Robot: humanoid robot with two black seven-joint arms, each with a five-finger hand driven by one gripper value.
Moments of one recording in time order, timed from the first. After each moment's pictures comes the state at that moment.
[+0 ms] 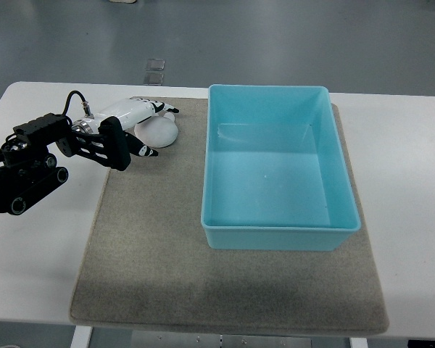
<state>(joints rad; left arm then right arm) -0.85 0.45 -0.45 -0.83 1.65 0.10 -0.36 0.02 0.00 0.07 0.12 -0.12 0.05 0.11</state>
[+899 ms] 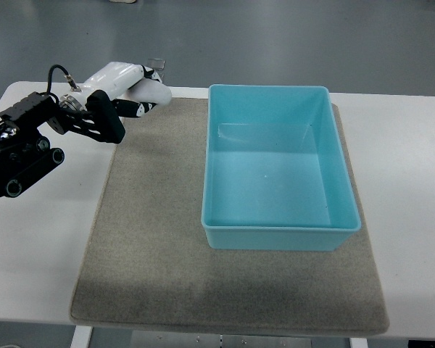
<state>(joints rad) -0.90 0.47 -0.53 -0.85 1.59 0.27 -0.35 0.02 0.00 0.07 0.12 -0.12 0.05 0.11</state>
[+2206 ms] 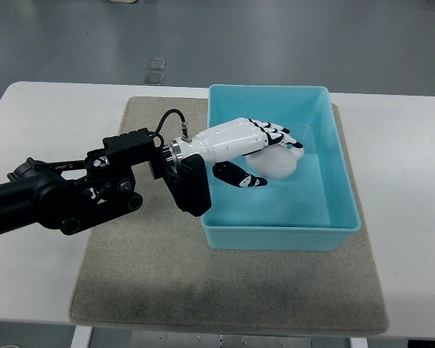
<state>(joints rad) -0.96 0.32 -0.23 -1.18 1.58 0.24 -0.38 0.02 0.00 0.07 0.12 -0.12 0.05 0.11</state>
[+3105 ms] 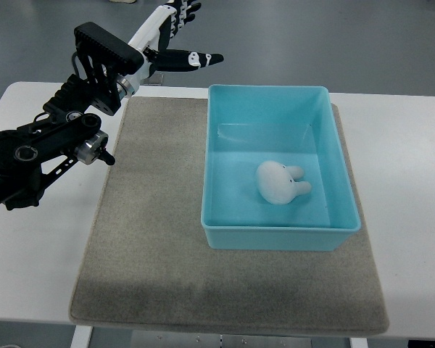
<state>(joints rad) -0.94 0.39 -0.52 -1.07 0.56 0.24 -0.38 0.02 0.00 0.07 0.12 -0.12 0.05 0.11</state>
